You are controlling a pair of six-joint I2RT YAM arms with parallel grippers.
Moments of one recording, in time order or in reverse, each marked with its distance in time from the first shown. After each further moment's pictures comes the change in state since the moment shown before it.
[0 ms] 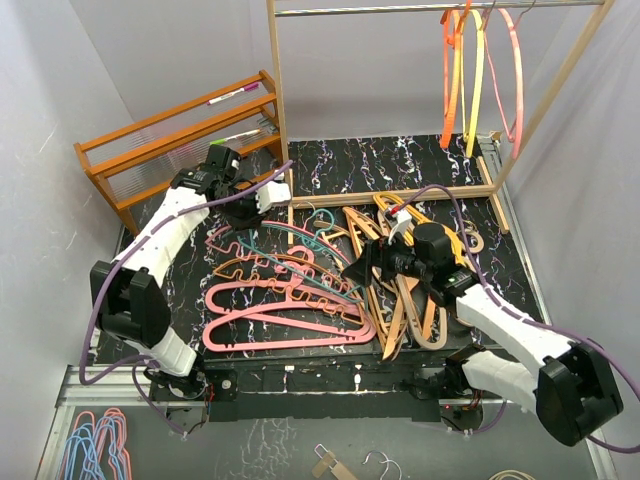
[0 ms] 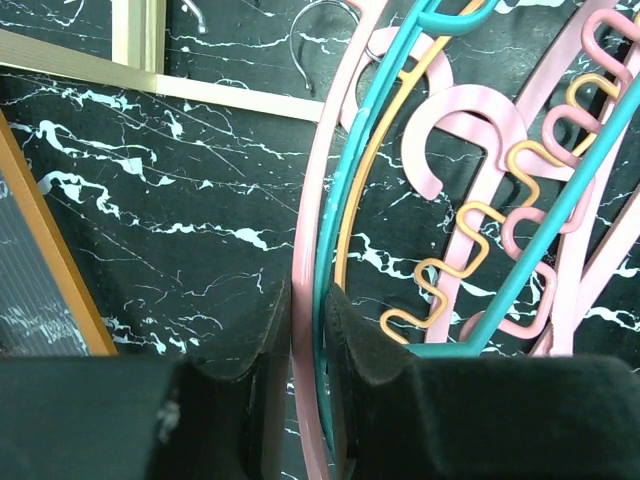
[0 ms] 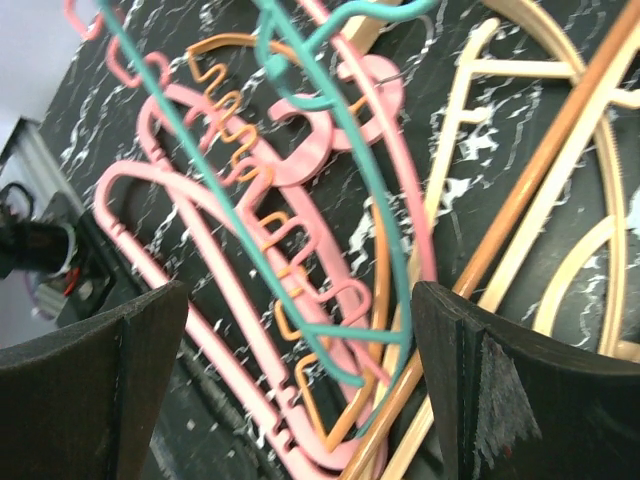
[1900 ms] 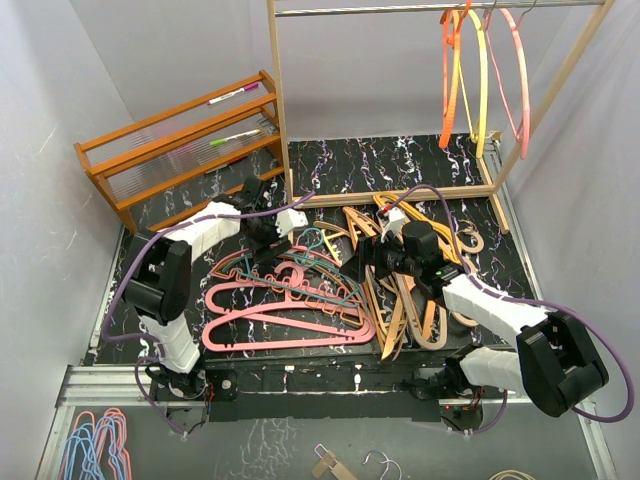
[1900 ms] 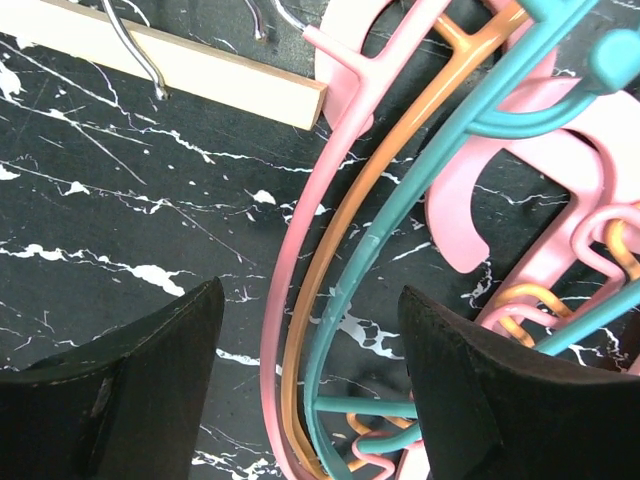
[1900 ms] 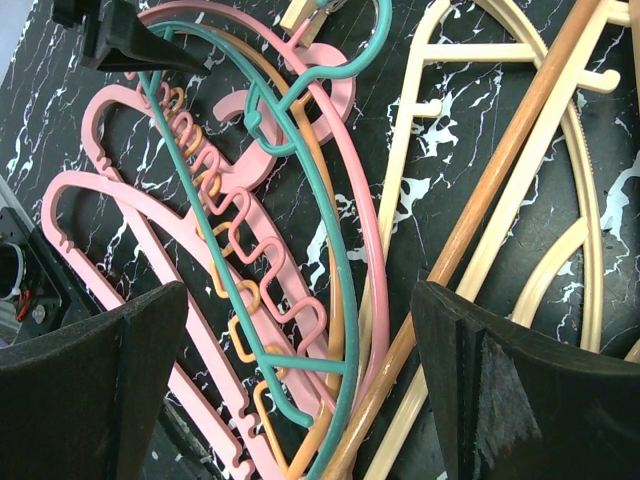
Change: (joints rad) left arm -0.100 0.168 -0.223 0.288 -0.211 -0.176; right arm 0.003 0.185 -0.010 0.137 0.081 -0.003
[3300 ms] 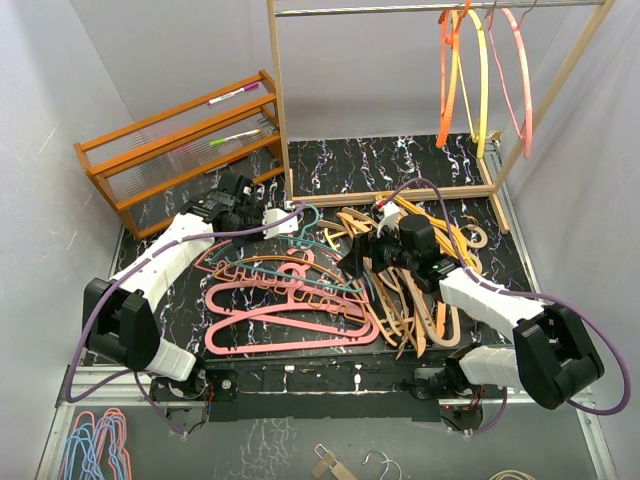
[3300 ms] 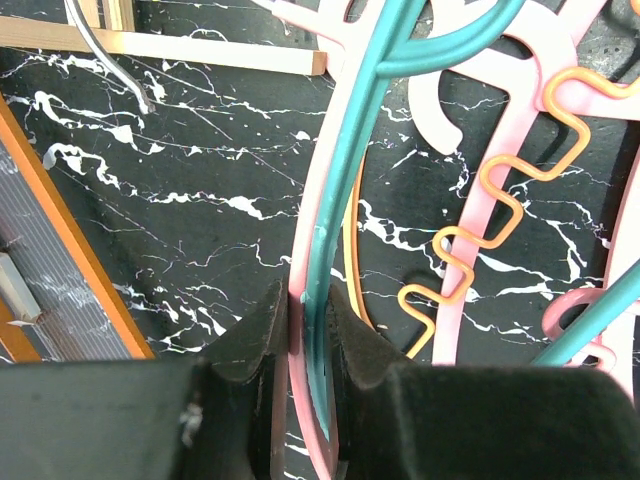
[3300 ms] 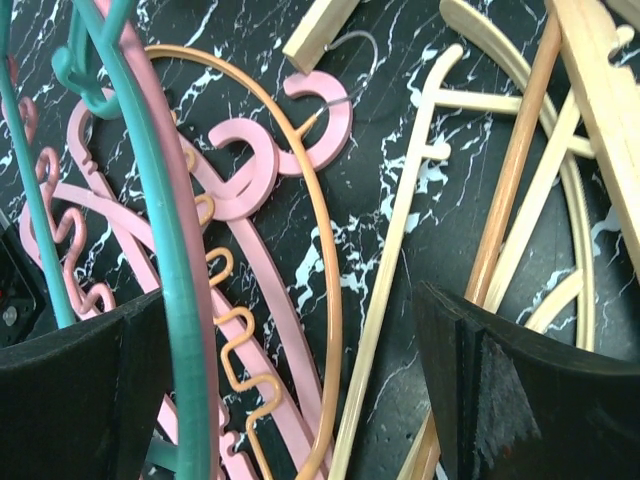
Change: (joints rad) left arm -0.004 -0.313 -0.021 -0.134 0.000 0.209; right arm 0.003 0.034 0.043 0.000 0.003 -0.077
